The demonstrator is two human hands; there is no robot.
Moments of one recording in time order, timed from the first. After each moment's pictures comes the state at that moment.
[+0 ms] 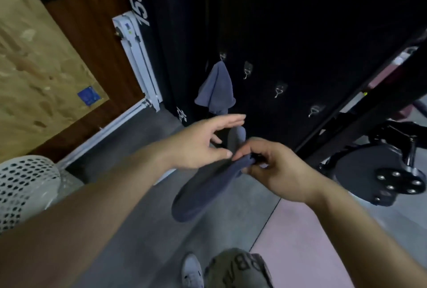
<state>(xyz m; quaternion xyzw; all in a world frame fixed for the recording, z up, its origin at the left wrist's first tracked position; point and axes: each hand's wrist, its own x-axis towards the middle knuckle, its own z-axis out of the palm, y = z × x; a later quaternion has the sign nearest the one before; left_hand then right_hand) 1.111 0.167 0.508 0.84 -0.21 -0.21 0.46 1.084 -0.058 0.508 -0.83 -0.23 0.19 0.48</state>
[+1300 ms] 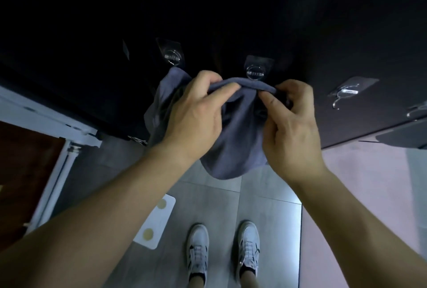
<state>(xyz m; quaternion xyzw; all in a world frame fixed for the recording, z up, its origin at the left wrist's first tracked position) 1.507 0.146 0.274 0.87 -0.37 0.07 0.32 1.403 -0.012 0.272 -0.93 0.10 -0.24 0.24</state>
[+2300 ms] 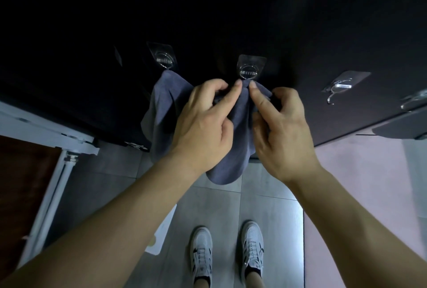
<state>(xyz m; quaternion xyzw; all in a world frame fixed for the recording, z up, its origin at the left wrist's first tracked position) 1.489 0.138 0.271 0.86 -0.38 0.06 0.34 1.398 -0.010 0.265 -0.94 0.10 -0.20 0.27</state>
